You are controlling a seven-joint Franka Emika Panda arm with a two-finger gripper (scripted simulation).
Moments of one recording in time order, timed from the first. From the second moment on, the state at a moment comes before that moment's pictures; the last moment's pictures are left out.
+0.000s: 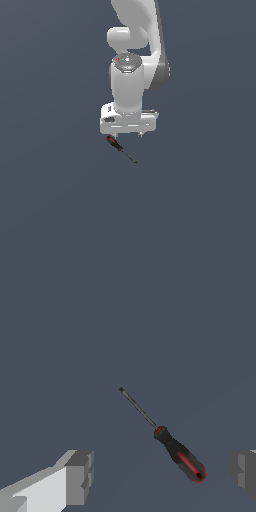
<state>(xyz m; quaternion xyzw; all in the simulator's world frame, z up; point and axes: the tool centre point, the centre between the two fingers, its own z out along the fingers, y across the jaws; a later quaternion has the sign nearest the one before) 0.004 0.001 0.182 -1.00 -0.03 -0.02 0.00</state>
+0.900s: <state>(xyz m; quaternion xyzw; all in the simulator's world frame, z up) -0.010 -0.021 0.123 -0.98 -0.22 -0.01 0.00</state>
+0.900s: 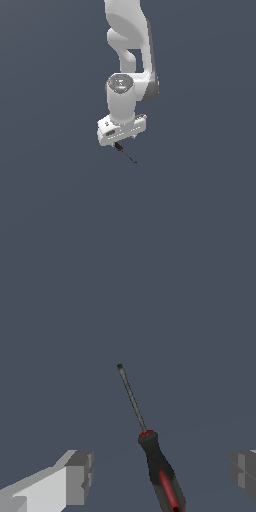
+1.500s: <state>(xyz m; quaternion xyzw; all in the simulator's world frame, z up) -0.024 -0.033 0.080 -0.94 -0.35 0.00 0.00</state>
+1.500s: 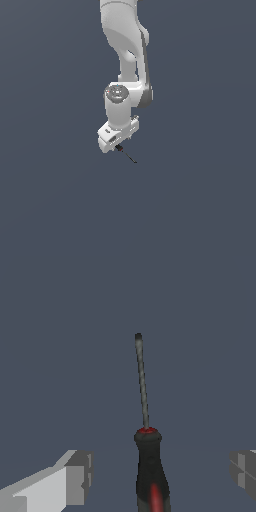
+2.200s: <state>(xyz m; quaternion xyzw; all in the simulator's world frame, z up) -0.030 -0.037 0.065 -0.92 -0.40 0.00 0.00</state>
